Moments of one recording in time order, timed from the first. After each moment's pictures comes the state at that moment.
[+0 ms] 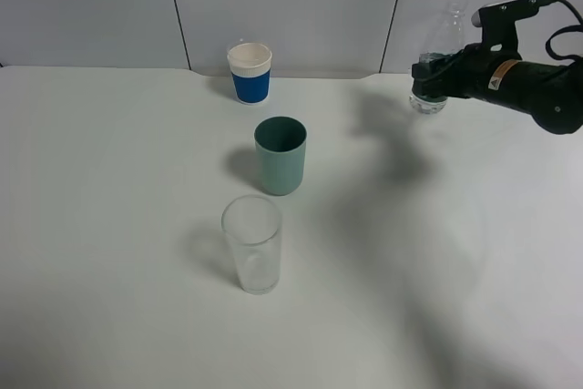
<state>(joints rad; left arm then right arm) 0.06 -0.01 -0.51 -0.05 1.05 0.01 -0.01 1.96 -0.92 -0.45 -0.68 0.29</state>
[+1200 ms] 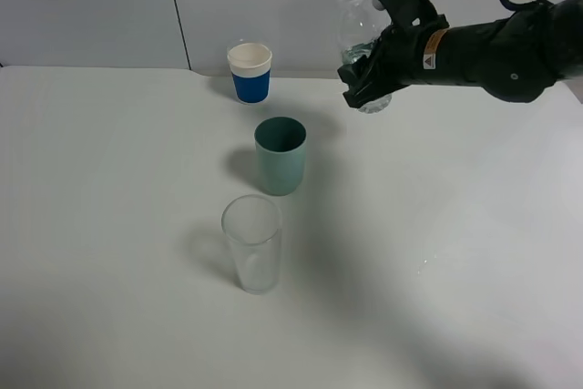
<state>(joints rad) 0.06 -0.01 -0.51 -0.05 1.05 0.01 0.36 1.74 -0.93 -0.45 -0.30 0.12</state>
